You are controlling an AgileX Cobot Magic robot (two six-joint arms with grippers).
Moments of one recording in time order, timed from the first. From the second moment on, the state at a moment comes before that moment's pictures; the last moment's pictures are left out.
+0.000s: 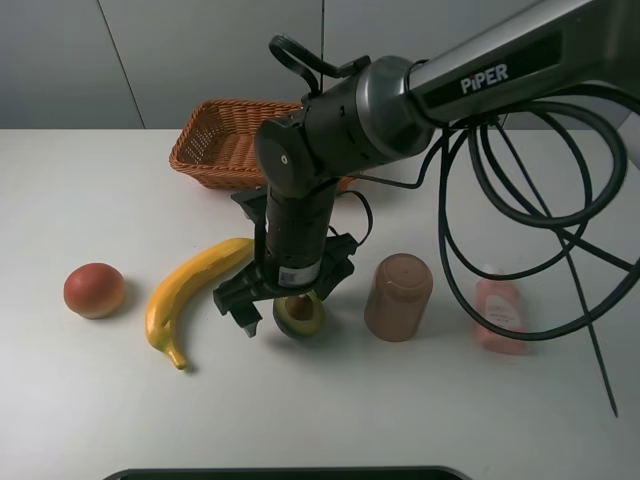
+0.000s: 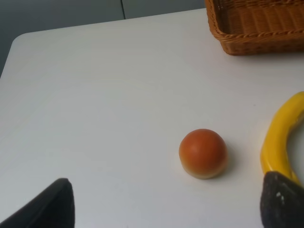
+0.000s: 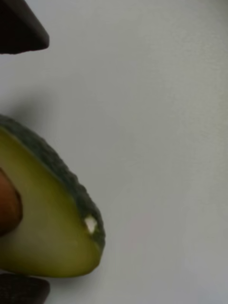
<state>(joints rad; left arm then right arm) -0.20 0.00 -0.51 0.02 1.08 0.03 0.89 2.11 -1.28 0.12 0.78 0.23</state>
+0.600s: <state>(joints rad) -0.20 0.00 -0.51 0.02 1.08 0.03 0.89 2.11 -1.28 0.12 0.81 0.25</state>
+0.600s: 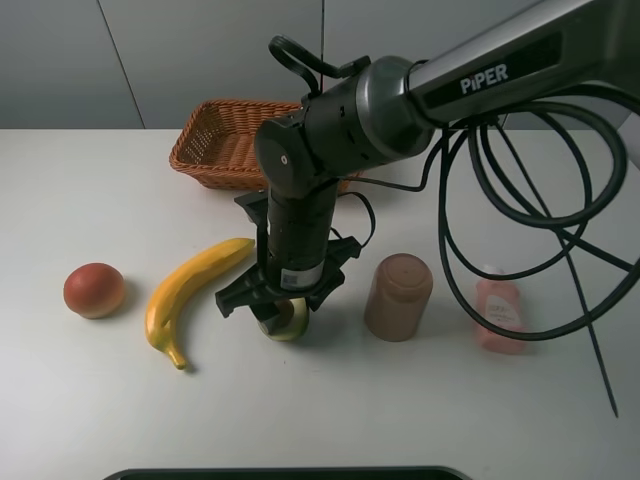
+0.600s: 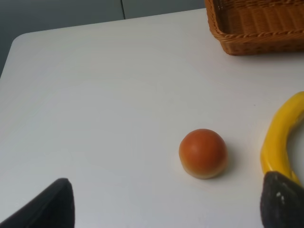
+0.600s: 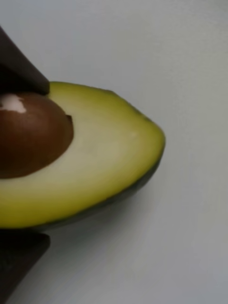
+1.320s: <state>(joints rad) -0.20 0.00 -0.51 0.02 1.08 0.03 0.89 2.11 -1.28 0.12 0.83 0.25</state>
